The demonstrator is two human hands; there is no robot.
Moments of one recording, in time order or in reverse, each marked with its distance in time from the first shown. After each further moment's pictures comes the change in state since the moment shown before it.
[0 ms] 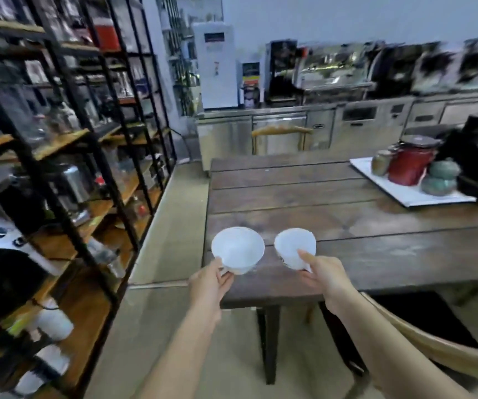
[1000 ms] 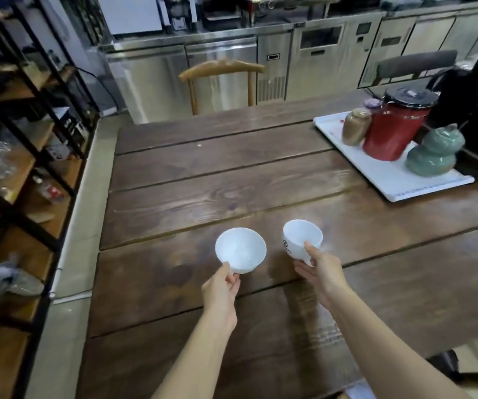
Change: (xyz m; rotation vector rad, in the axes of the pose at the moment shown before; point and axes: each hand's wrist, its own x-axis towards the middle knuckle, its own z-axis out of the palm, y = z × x) left_hand 0.240 -0.097 0.250 0.078 0.098 -0.323; right_hand 0.317 -0.030 -0.094 0.281 0.254 0.215
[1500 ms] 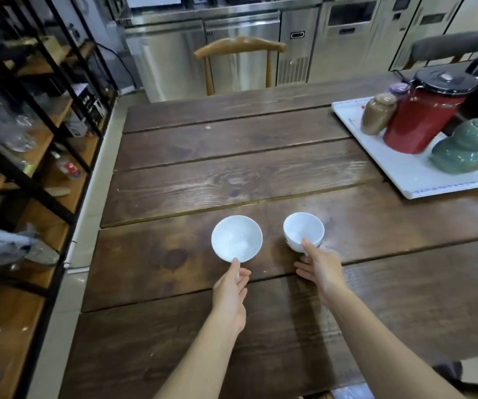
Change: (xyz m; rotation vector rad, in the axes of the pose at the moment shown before) left_hand 0.014 -0.046 0.005 0.063 -0.049 -0.067; right_hand 0.025 0.009 -0.015 -0.227 -0.029 0.029
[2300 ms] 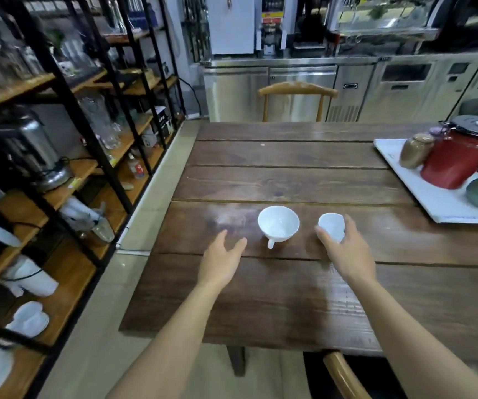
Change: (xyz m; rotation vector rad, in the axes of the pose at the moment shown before) left_hand -0.098 0.030 -0.094 0.803 0.203 0.593; right_hand -0.109 -0.010 -0.008 -0.828 0.057 -0.608
